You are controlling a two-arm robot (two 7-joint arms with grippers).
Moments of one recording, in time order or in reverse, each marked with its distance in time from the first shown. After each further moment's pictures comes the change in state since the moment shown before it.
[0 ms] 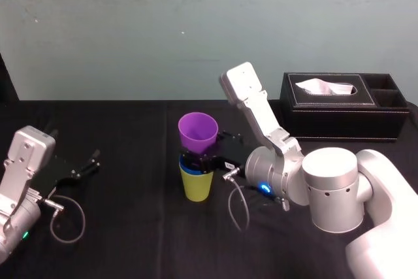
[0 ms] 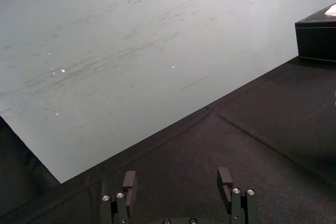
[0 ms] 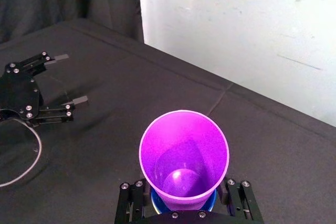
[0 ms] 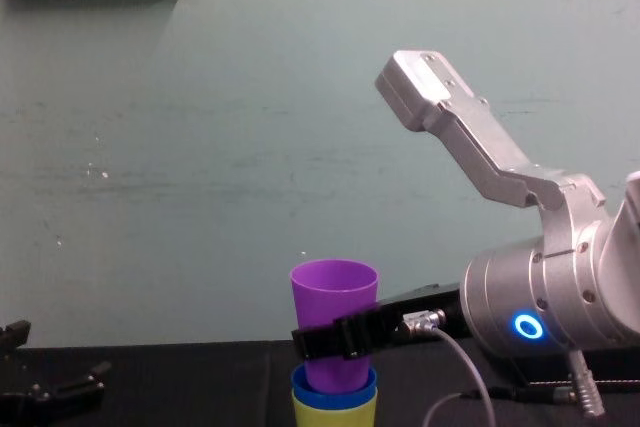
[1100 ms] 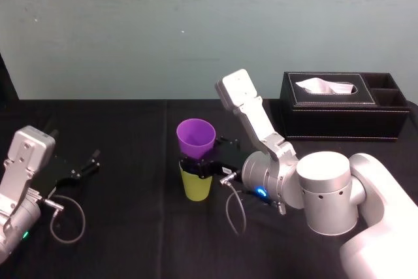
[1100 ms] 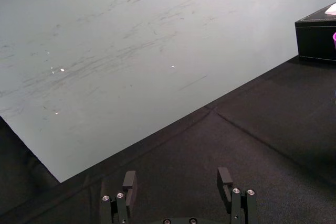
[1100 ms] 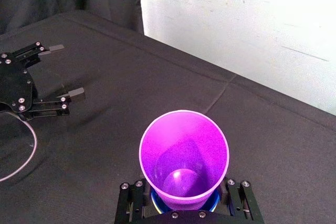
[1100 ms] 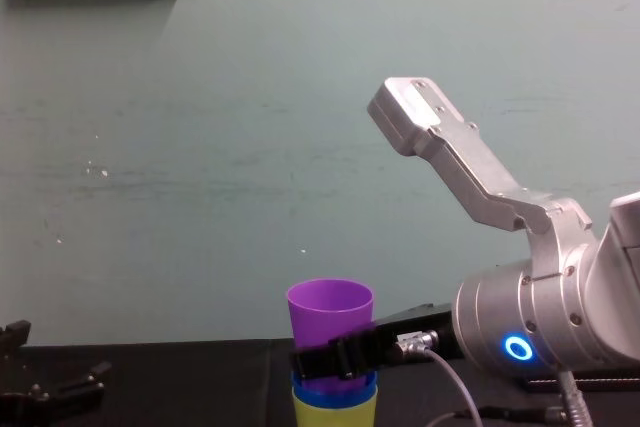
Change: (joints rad) left arm 0.000 0.000 0.000 0.000 0.000 0.000 0.000; right arm 0.006 -0.012 -0.006 0.044 -0.006 -0.013 0.000
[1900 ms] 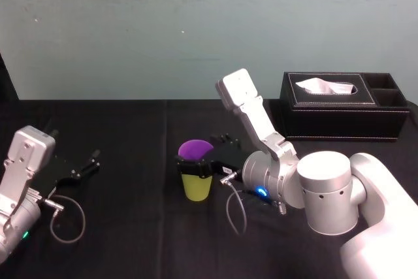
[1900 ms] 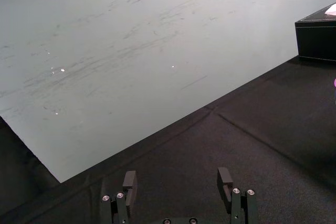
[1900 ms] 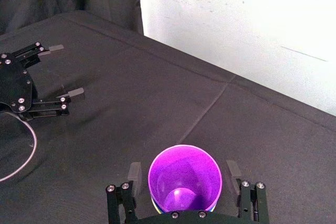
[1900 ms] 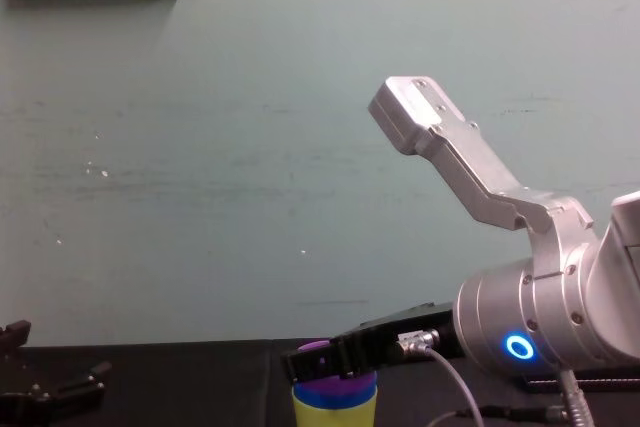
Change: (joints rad) left arm 0.000 0.000 0.000 0.000 0.000 0.000 0.000; right arm 0.000 0.001 0.001 -0.002 0.000 0.001 0.000
